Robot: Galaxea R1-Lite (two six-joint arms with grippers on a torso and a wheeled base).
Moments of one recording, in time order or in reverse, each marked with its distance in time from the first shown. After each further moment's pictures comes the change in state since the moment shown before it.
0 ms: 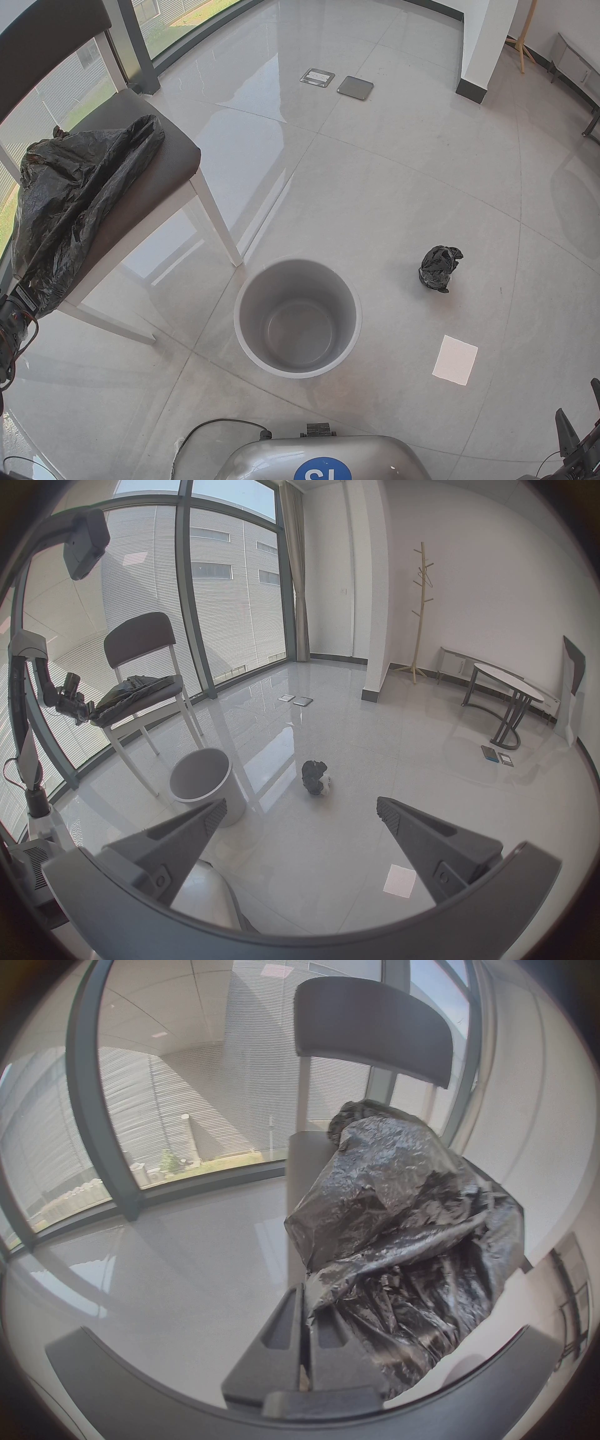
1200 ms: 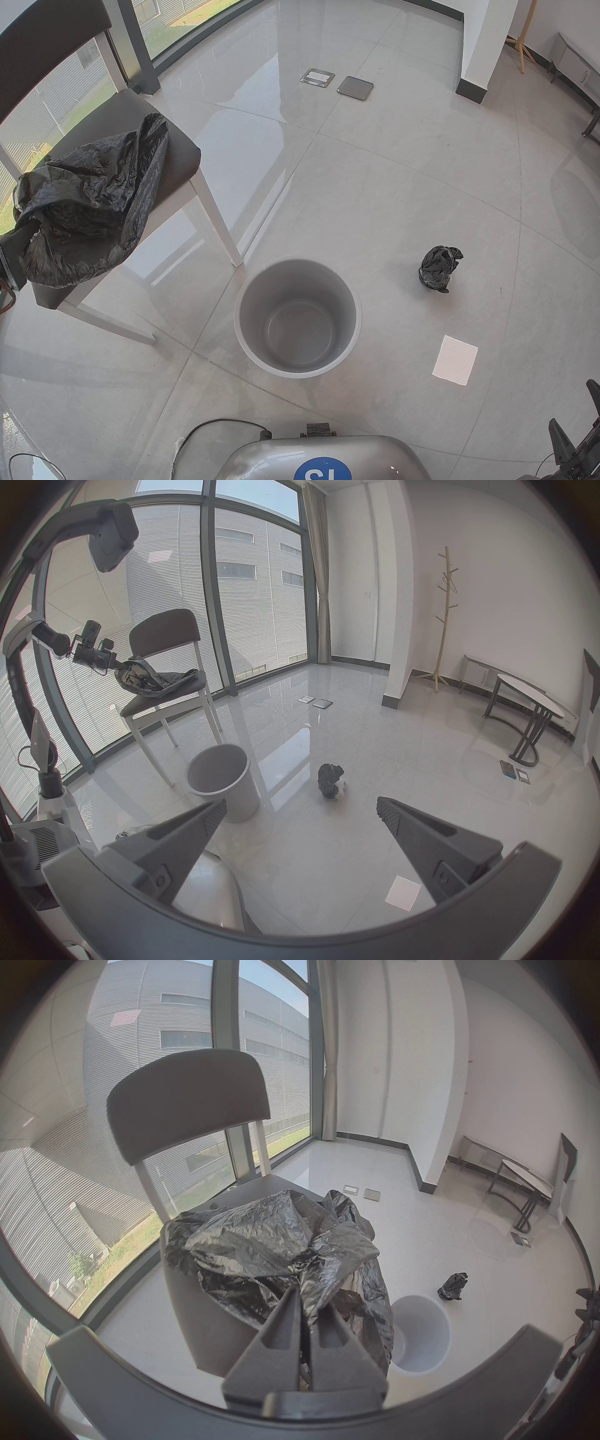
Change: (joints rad) left arm -0.358 -0.336 -0.384 0.555 -0.106 0.476; right arm 0.034 0.000 0.000 -0.002 0.072 -0.063
